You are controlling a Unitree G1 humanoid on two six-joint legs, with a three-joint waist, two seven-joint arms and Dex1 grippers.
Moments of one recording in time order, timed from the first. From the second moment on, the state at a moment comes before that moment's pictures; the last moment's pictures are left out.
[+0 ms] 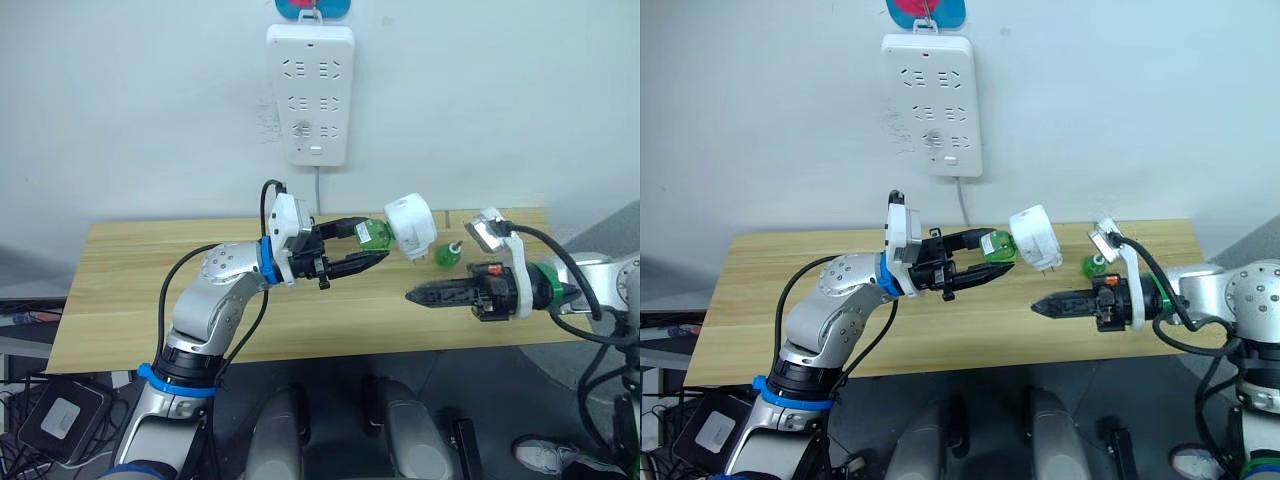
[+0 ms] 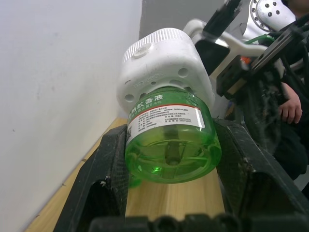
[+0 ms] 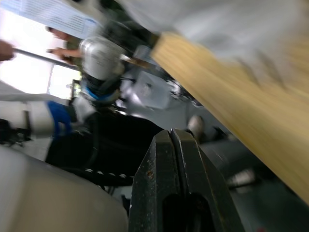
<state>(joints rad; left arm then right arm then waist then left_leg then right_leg) -0.51 0.37 -0.11 -0.16 -0.51 0.34 -1.00 -0.55 -0.82 -0.13 -0.16 1.30 1.49 0.66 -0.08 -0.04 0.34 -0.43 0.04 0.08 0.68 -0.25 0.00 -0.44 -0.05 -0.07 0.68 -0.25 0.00</state>
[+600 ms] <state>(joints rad) -0.50 0.40 -0.12 -0.24 -0.55 0.41 -1.02 -0.68 -0.75 -0.11 -0.05 1.23 1.51 0.79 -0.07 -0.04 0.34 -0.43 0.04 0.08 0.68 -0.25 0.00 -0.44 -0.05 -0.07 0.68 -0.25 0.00</state>
